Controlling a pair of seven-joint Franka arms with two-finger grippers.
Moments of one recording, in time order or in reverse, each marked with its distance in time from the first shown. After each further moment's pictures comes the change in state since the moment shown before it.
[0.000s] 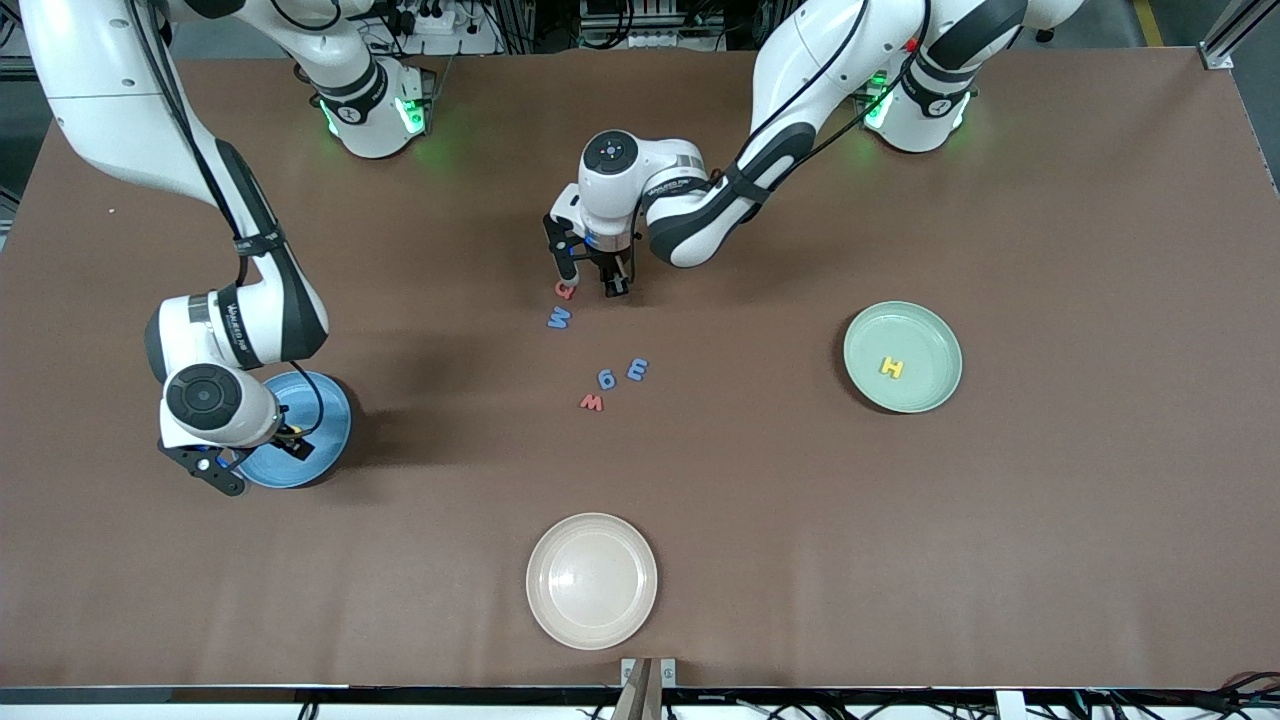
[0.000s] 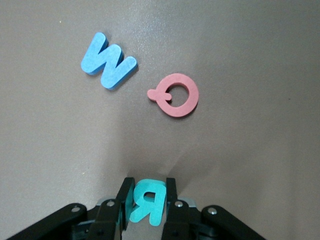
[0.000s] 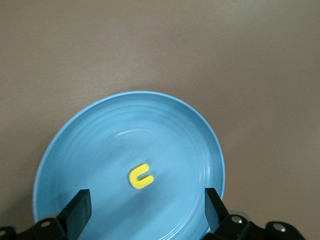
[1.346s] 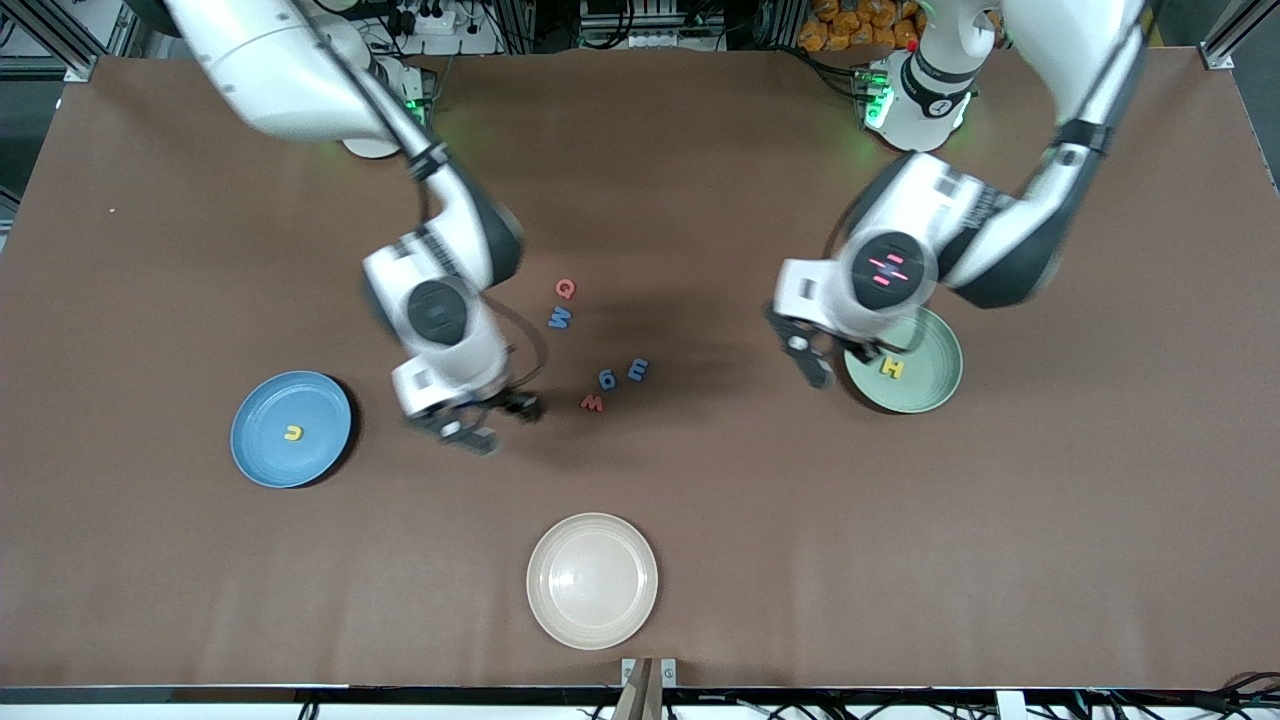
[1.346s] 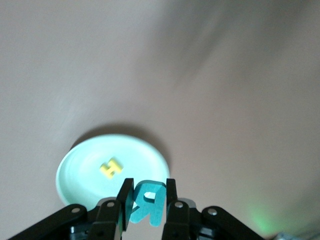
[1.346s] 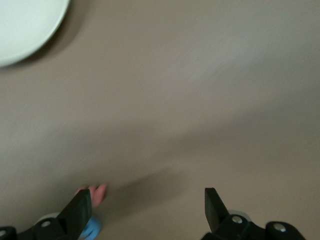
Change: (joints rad) left arm 0.653 -0.397 -0.020 -0.001 -0.356 -0.703 0.641; right arm 0.386 0.032 0.192 0.133 0.220 0.035 0.144
